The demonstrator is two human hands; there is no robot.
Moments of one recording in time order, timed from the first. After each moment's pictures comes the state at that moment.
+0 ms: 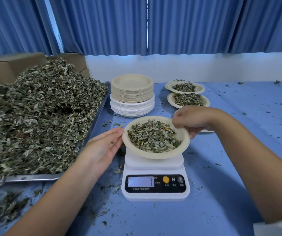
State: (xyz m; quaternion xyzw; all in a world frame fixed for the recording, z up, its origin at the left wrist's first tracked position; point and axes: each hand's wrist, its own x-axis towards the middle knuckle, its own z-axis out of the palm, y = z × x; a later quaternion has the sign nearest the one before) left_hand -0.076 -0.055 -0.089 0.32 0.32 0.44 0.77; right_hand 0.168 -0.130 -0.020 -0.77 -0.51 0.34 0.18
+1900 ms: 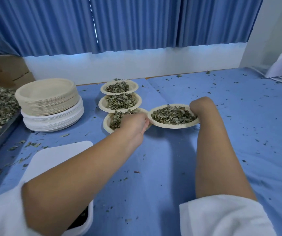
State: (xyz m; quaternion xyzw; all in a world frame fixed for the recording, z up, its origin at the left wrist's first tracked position) left_hand 0.214 -0.137 -0.064 0.42 0.36 0.30 0.78; right_hand 0.373 -0.229 -0.043 -0.94 -0.14 0.12 0.29
